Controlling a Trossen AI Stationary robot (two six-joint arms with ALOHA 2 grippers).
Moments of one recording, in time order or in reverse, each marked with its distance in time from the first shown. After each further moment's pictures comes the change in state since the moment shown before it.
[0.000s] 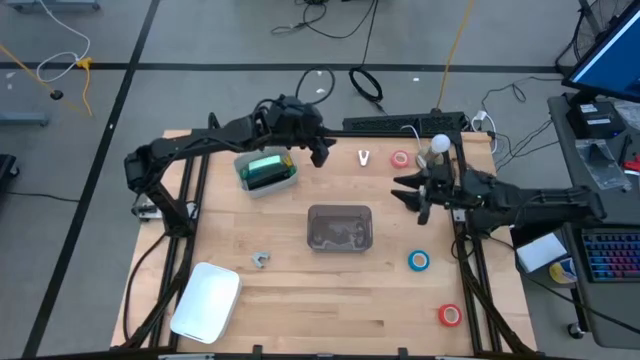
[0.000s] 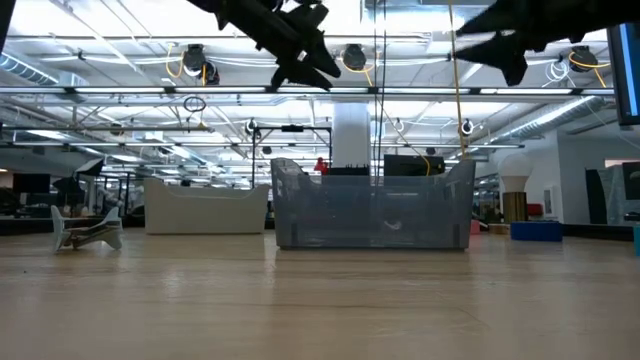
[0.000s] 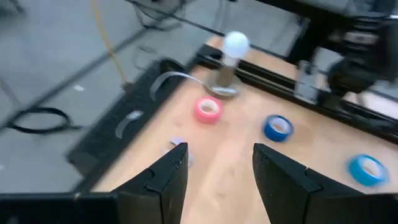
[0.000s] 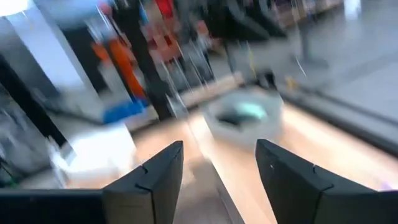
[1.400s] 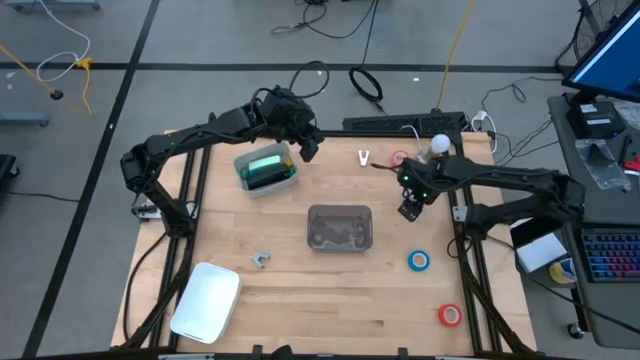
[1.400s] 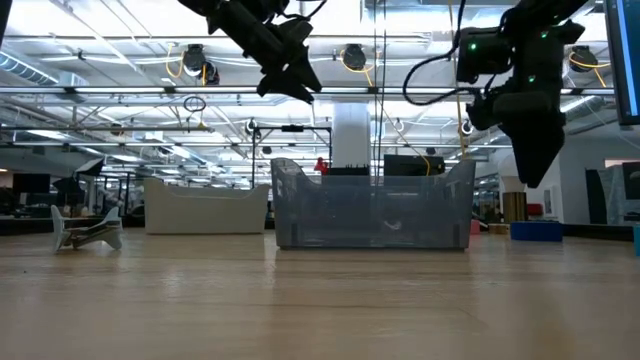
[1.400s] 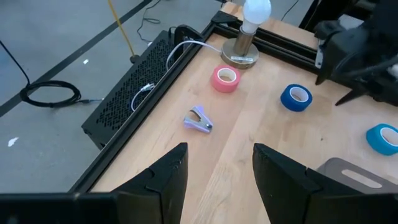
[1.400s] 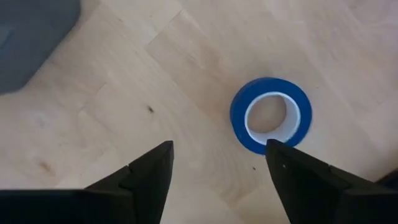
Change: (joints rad) left arm 0.087 -0.021 0.000 -0.144 0.054 0.062; right arm -0.332 0.620 0.300 -0.960 -0.241 0.042
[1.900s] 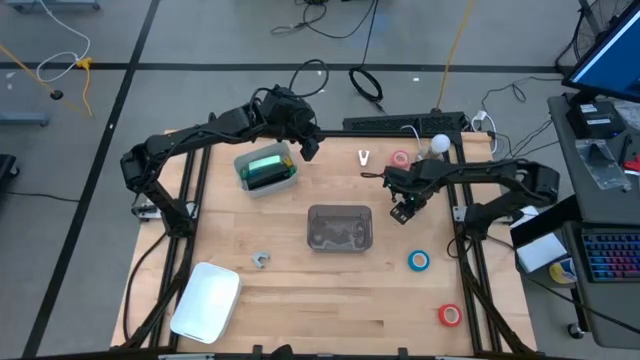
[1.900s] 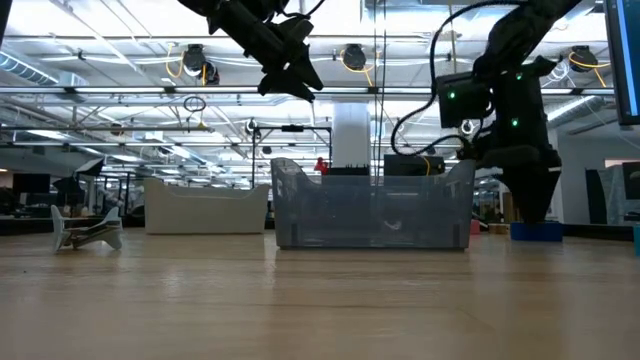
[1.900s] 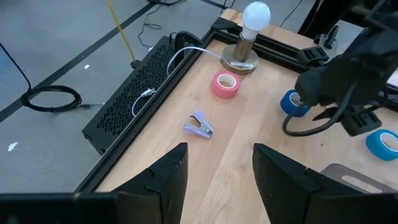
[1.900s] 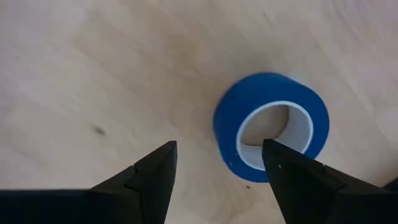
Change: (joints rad) left arm 0.000 0.000 0.000 0.019 -0.002 -0.001; right arm -0.001 0.257 -0.022 0.049 0.070 0.054
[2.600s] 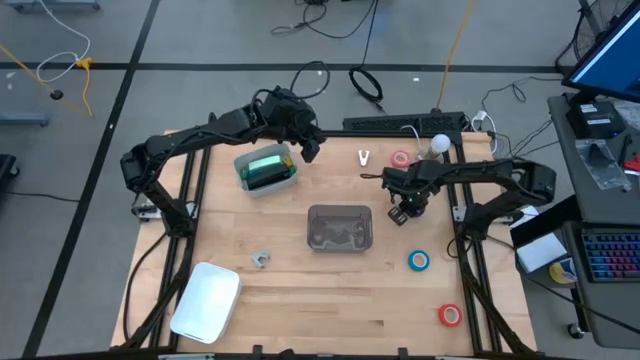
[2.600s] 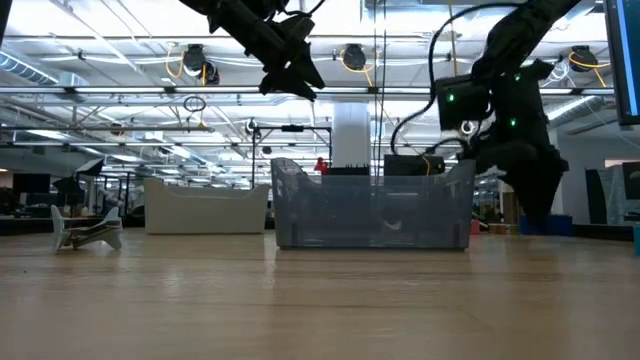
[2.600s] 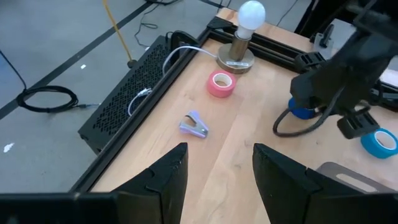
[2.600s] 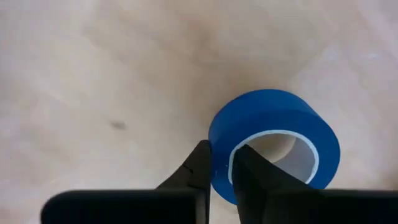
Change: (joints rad) left arm -0.015 0.000 0.000 0.000 0.001 -0.005; right arm 0.000 0.011 -0.001 0.005 -0.098 0.070
